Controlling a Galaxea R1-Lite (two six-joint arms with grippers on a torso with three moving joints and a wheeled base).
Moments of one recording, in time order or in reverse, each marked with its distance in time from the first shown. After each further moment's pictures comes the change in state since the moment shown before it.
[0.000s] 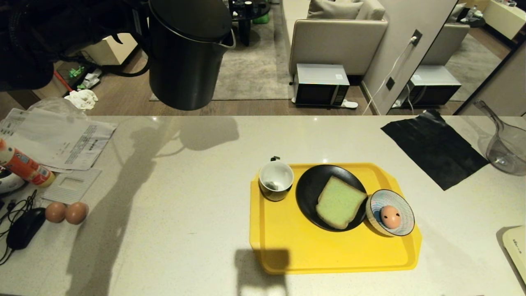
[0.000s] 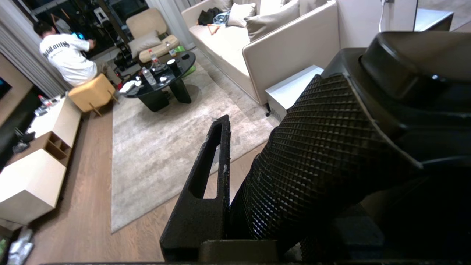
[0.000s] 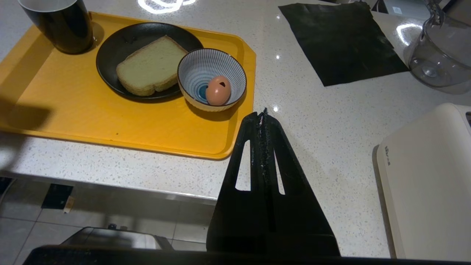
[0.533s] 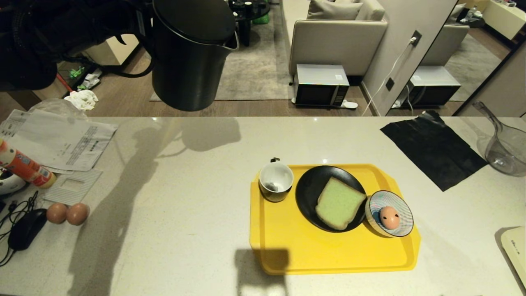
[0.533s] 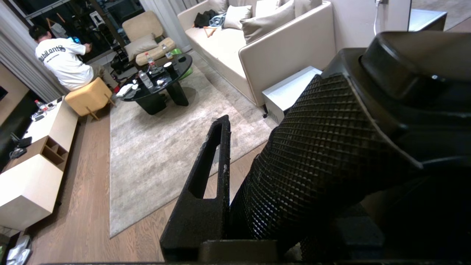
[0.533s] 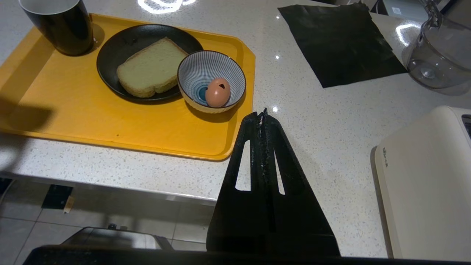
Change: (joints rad) left arm -0.013 0.001 0.000 0.001 -0.003 0.010; right arm 0.000 0.000 0.000 0.000 0.000 -0.001
